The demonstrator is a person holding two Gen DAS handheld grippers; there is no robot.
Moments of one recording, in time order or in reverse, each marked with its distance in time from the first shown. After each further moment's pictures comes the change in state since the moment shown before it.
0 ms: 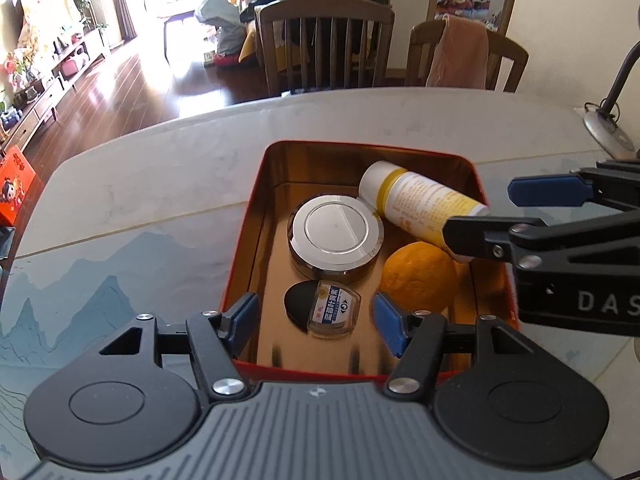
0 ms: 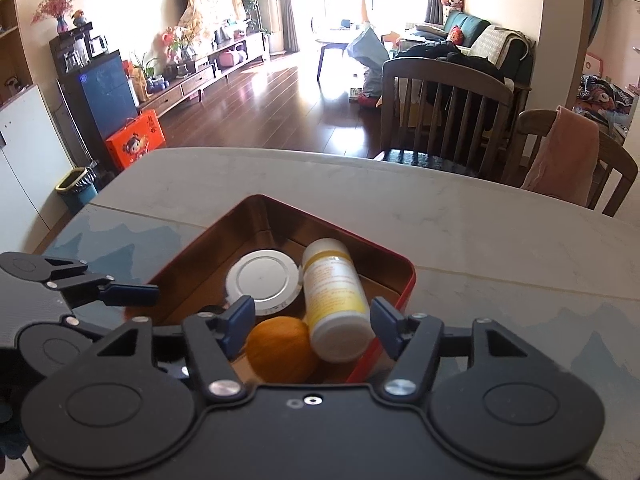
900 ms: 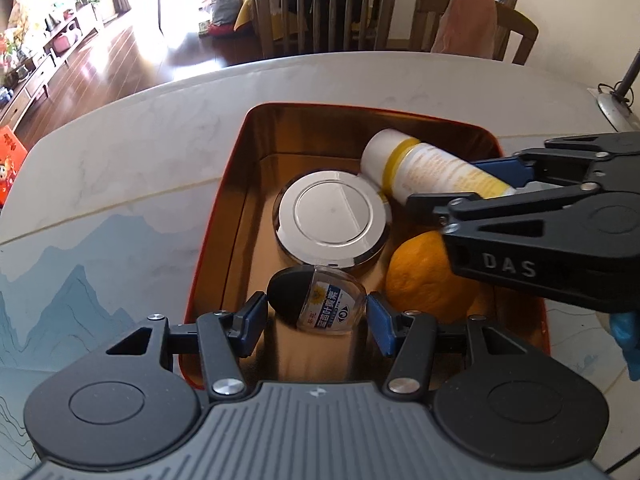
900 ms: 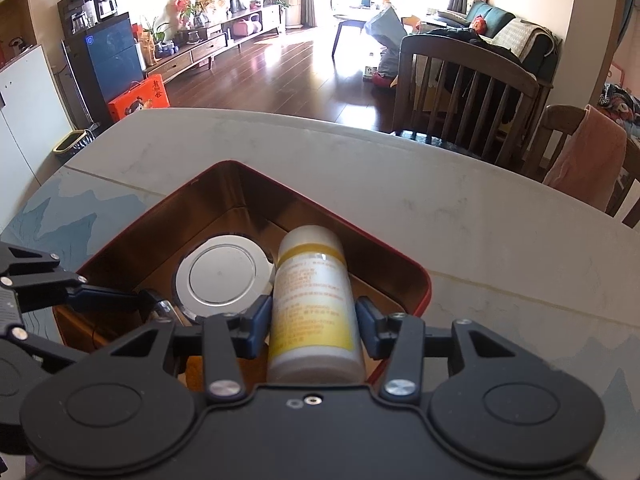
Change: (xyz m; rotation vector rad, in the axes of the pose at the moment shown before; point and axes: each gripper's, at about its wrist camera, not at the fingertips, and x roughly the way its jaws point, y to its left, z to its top) left arm 0.047 -0.001 0.008 -0.010 0.109 -0.006; right arm 0.068 -0.012 0.003 -0.086 0.083 0.001
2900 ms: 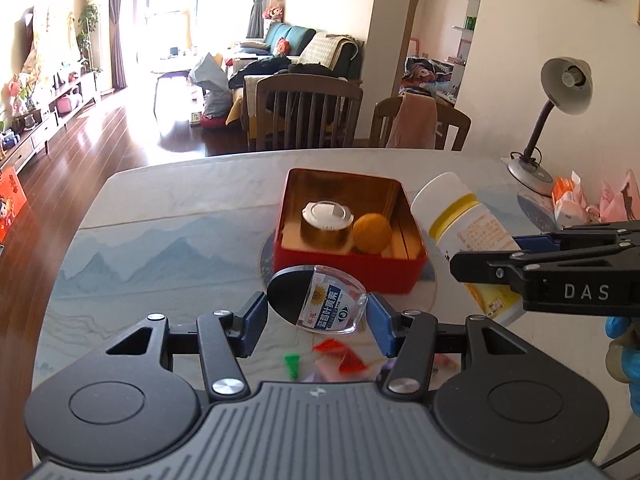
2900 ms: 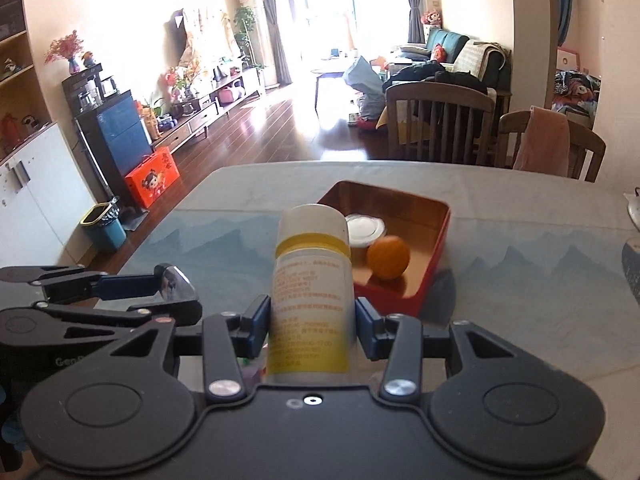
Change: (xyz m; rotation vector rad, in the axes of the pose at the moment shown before) left arm -0.199 0.047 -0.141 -0.010 -0.336 -0.114; right arm -0.173 0.097 -0.073 0.167 -0.180 -0.005
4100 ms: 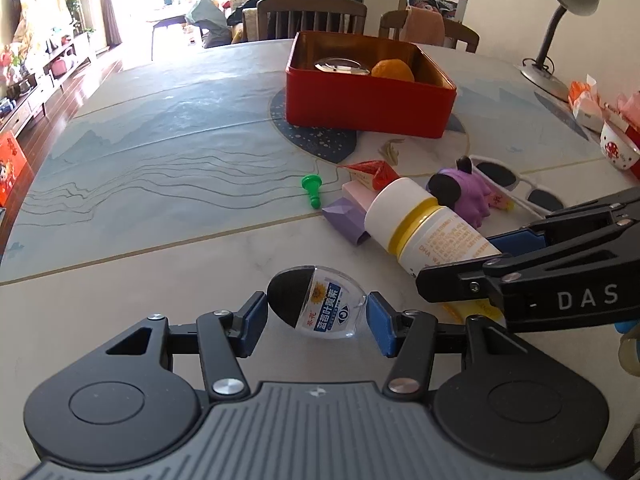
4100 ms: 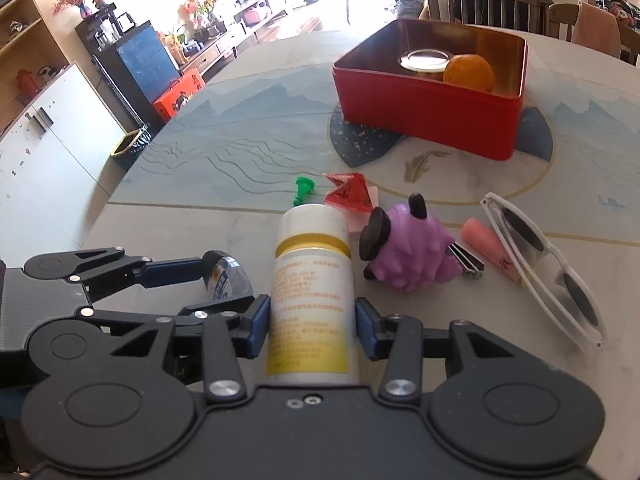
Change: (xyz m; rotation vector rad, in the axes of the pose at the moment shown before) left arm 0.037 0.019 -0.125 0.039 0.178 0.027; right arm 0.050 0.039 -0.105 0.054 0.259 0.151
